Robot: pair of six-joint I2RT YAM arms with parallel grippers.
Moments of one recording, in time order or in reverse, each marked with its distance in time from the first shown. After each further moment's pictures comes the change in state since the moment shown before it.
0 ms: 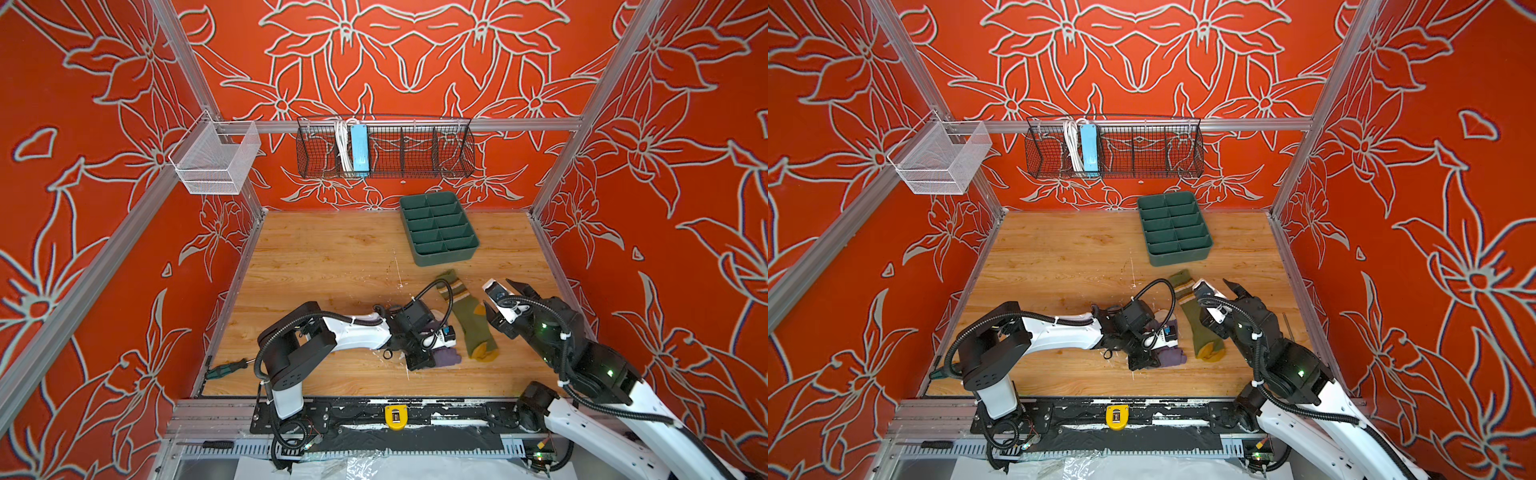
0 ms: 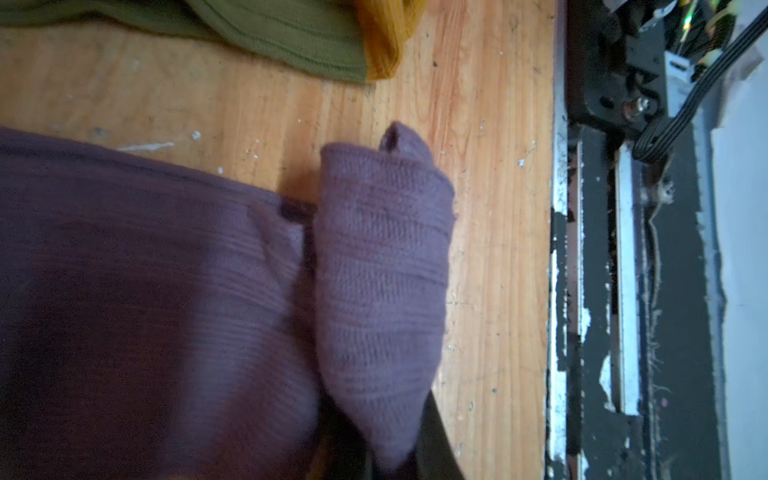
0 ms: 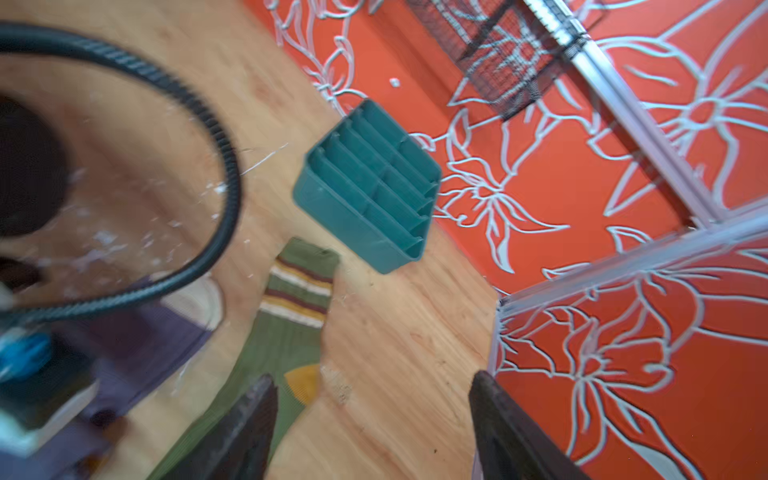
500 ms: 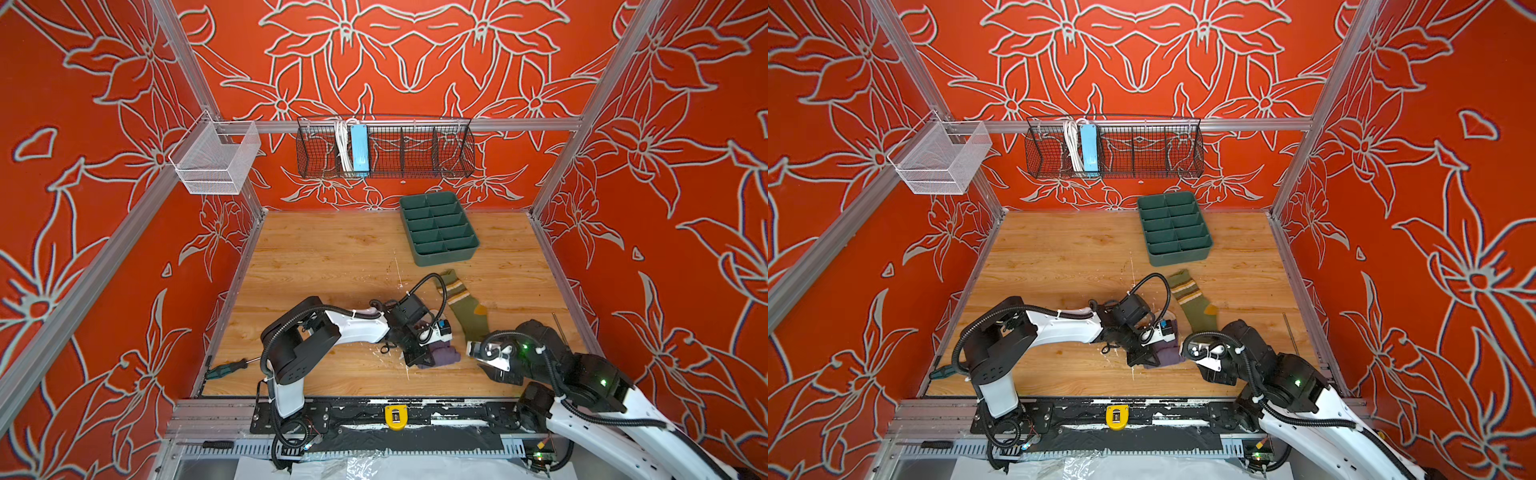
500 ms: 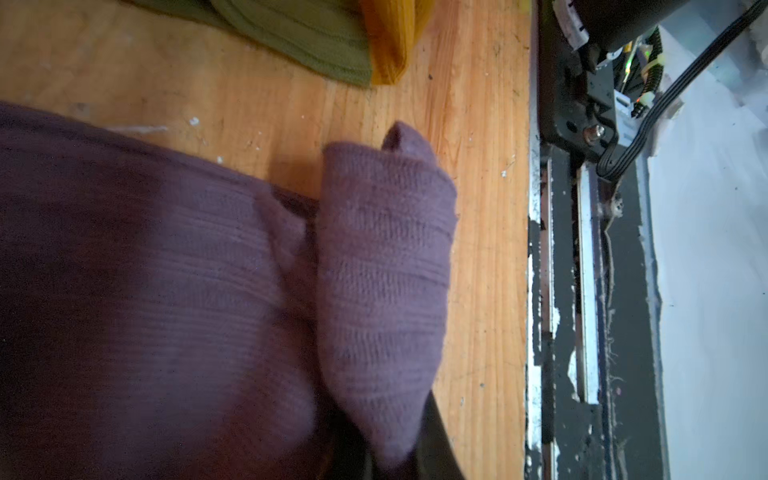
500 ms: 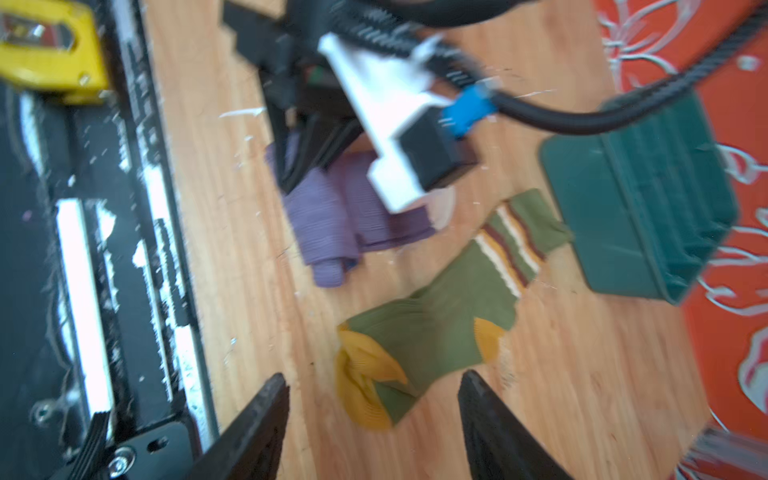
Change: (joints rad) left arm 0.062 0.034 0.004 0.006 0.128 -0.022; right arm 0.125 -0.084 -0.172 -0.317 -0.358 -0.155
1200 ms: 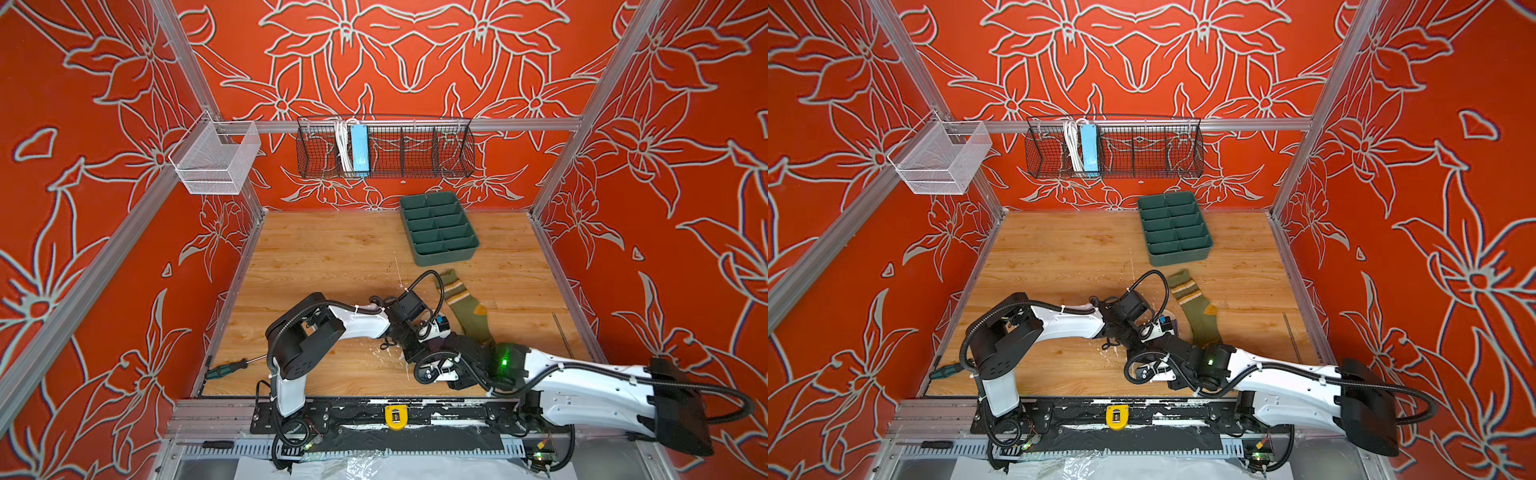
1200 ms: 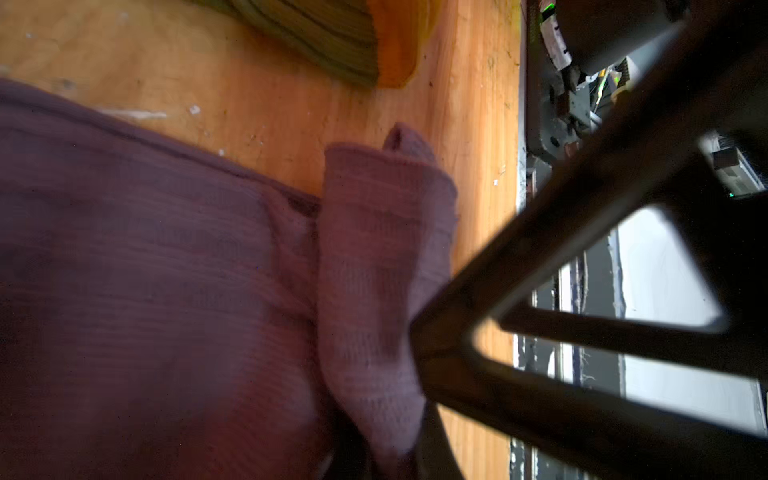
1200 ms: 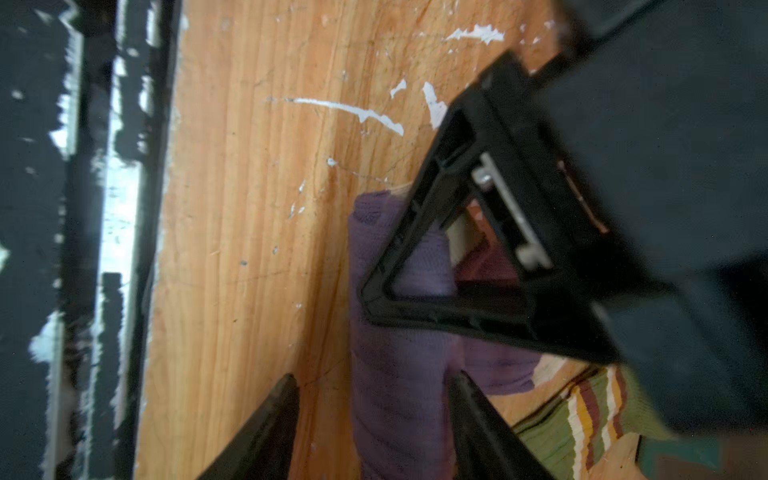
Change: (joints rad) left arm 0.022 0.033 0.021 -0.014 0.070 -0.022; right arm 0.301 0.607 -0.134 0.534 0.185 -0.058
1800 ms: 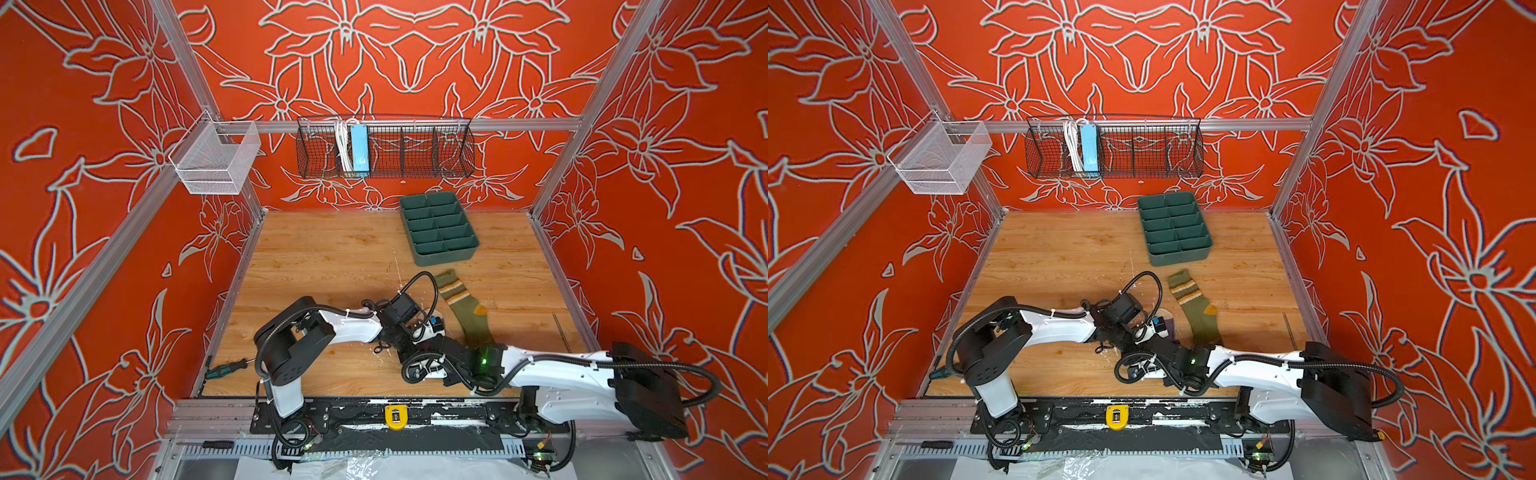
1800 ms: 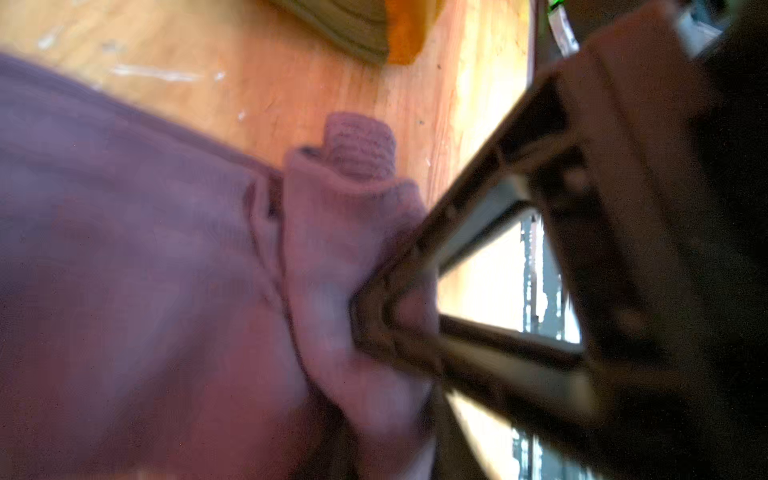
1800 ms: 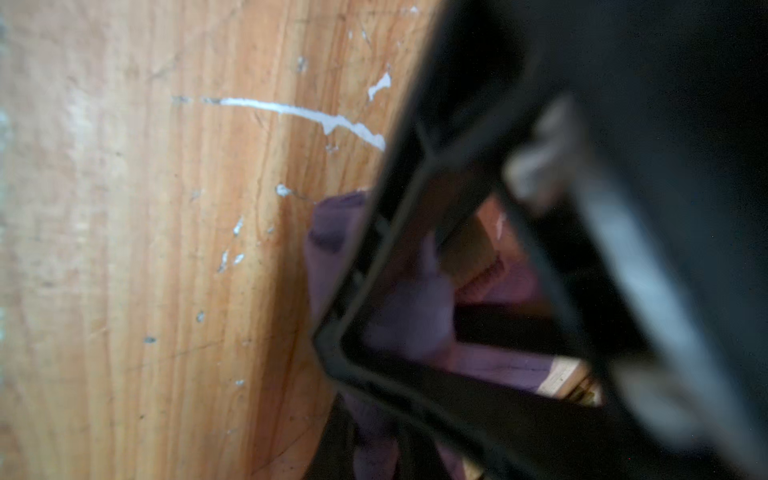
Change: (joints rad) left arm 0.006 -0.125 -0.122 0.048 -0.066 -0.023; right arm 0.008 0.162 0.018 0.122 0.057 -0.014
